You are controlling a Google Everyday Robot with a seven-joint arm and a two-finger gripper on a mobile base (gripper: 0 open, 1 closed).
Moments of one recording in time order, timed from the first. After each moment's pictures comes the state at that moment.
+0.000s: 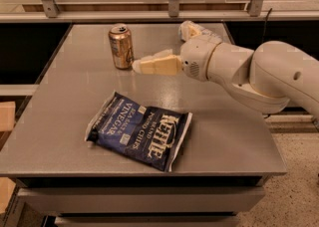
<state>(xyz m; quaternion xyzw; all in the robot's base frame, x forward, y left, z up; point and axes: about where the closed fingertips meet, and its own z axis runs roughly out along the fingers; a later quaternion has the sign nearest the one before) 0.592 -0.022 0.955 -0.33 0.66 0.26 0.63</state>
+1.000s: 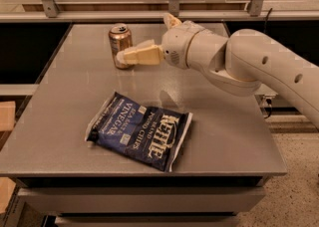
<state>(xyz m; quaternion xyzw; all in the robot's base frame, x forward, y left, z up) 0.628 0.017 0.961 -0.36 0.63 0.26 0.64</state>
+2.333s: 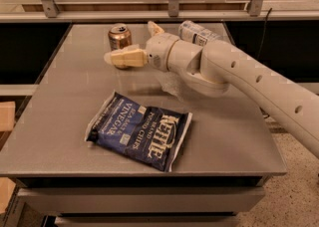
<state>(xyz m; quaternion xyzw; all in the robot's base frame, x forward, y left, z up) 0.668 0.059 0.928 -0.33 0.62 0.32 0.64</state>
